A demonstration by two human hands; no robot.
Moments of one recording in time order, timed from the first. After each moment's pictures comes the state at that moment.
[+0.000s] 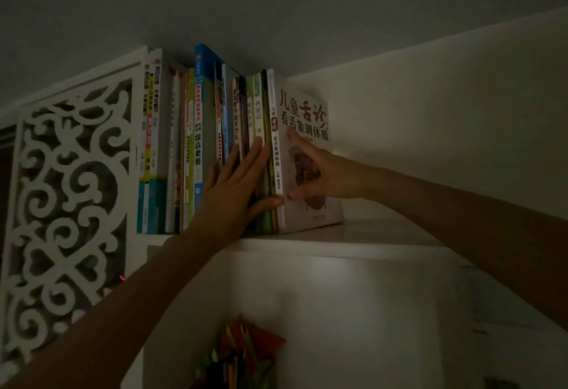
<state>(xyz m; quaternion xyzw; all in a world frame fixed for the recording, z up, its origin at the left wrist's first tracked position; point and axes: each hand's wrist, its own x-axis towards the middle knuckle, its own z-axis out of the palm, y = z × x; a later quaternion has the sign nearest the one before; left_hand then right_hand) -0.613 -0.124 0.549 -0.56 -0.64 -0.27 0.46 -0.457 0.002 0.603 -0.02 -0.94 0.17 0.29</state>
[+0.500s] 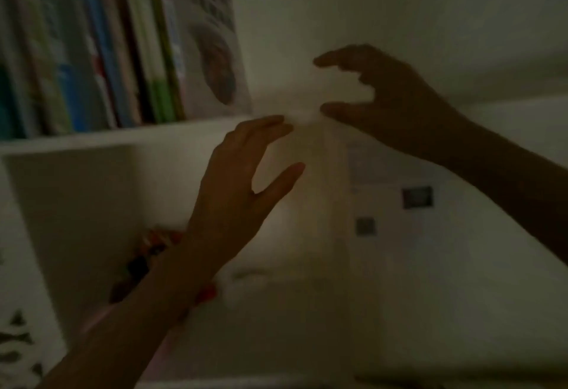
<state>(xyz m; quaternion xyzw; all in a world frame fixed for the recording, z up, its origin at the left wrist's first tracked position) -0.483 -0.138 0.430 -0.73 -0.38 -0.48 0.30 -0.287 -0.080 0.497 -0.21 -0.84 -0.08 0.49</state>
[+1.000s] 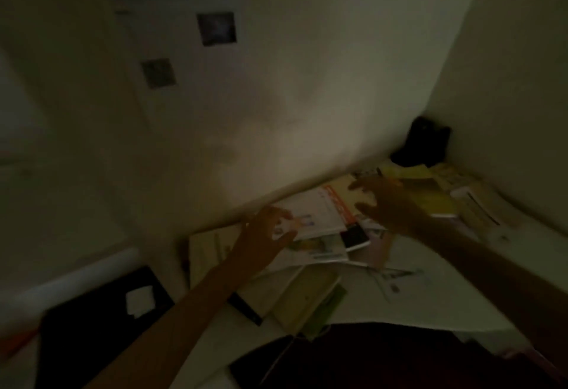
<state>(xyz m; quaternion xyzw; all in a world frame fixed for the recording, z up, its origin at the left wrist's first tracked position) -0.274 -0.076 0.104 -0.81 -0.40 -0.26 -0.33 -0.025 -0.120 0.152 -0.71 -0.65 0.13 0.22</state>
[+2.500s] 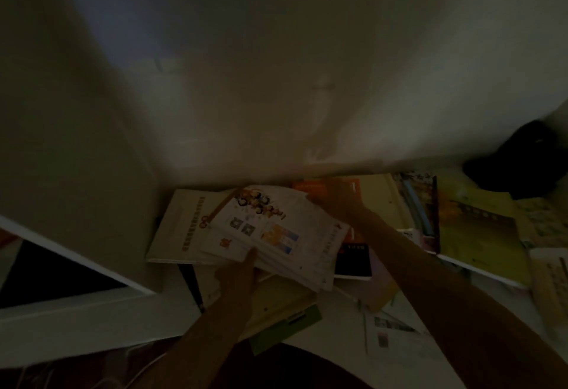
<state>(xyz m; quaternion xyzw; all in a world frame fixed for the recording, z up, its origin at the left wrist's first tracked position) -0.190 -0.067 -0.035 -0.03 -0.70 -0.43 -0.57 -0.008 0.062 0.024 -0.65 -0.68 0.33 0.09</state>
